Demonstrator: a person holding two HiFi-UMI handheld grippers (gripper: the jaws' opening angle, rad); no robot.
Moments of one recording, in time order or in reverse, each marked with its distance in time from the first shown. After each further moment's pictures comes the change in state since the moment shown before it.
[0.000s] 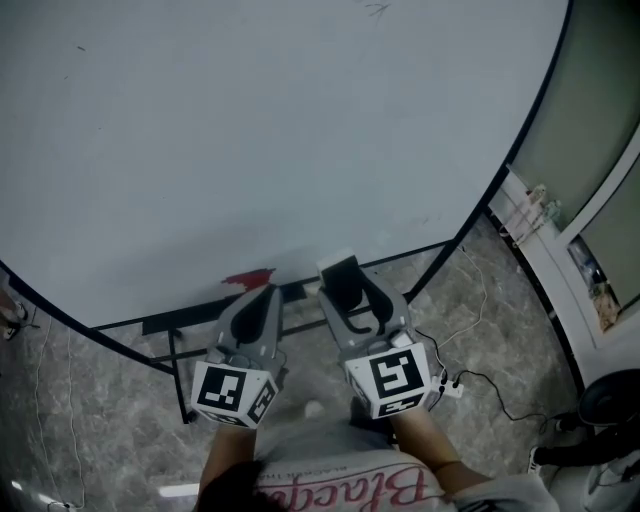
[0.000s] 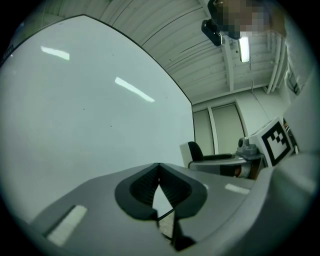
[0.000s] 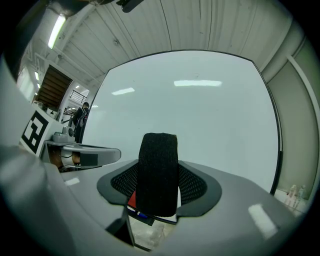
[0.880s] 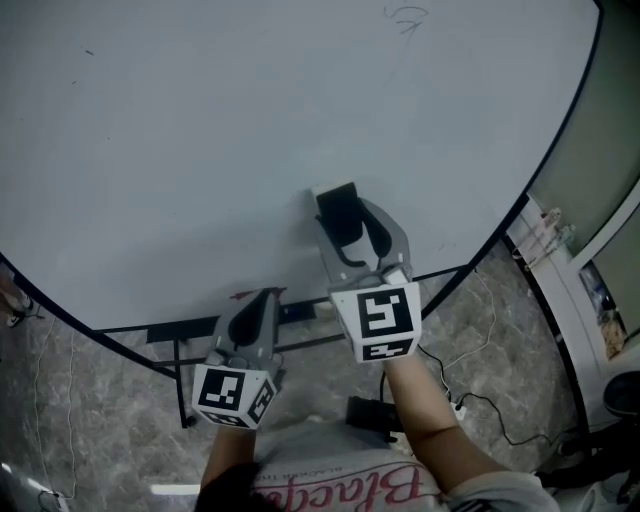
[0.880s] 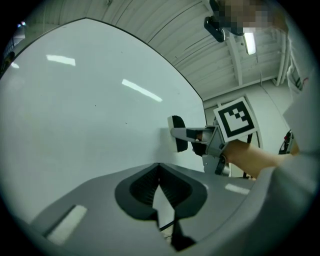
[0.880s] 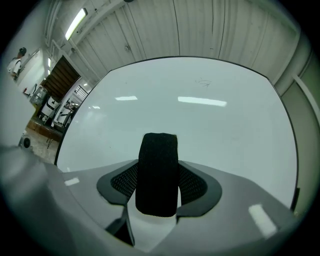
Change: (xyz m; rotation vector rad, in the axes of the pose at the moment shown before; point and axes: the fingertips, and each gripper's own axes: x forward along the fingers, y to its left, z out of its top) left arm 0.014 0.040 -0.006 0.013 0.005 0.117; right arm 0.098 -0.040 0.082 -0.146 -0.167 -0.042
